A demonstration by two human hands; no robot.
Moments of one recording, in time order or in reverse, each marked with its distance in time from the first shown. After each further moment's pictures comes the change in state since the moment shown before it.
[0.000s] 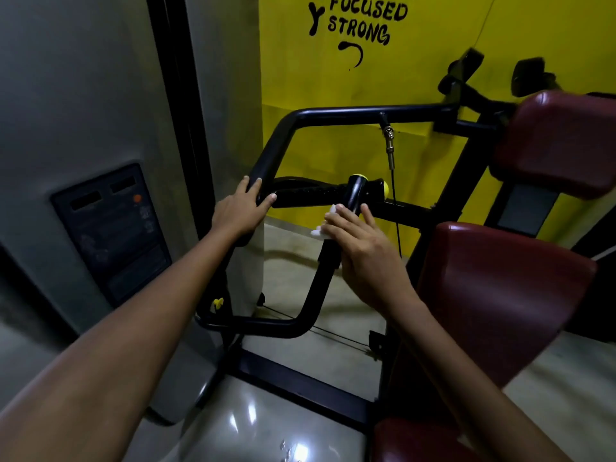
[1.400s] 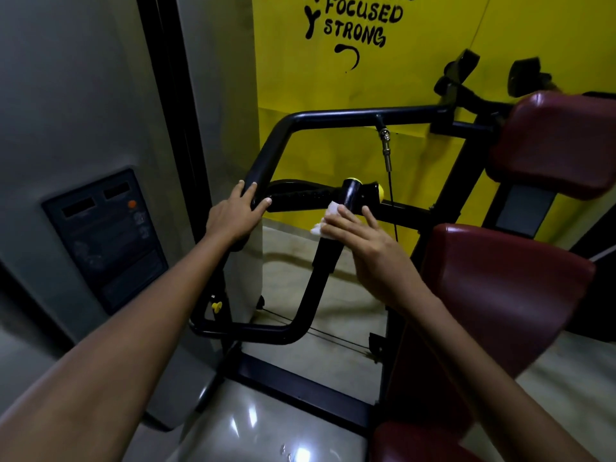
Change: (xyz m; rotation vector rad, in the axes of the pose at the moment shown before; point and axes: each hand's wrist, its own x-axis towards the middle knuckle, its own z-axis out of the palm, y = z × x) left_hand 0.001 0.000 0.001 0.008 0.000 -0.011; right_hand -0.002 0.030 -0.001 0.145 -0.067 -0.070
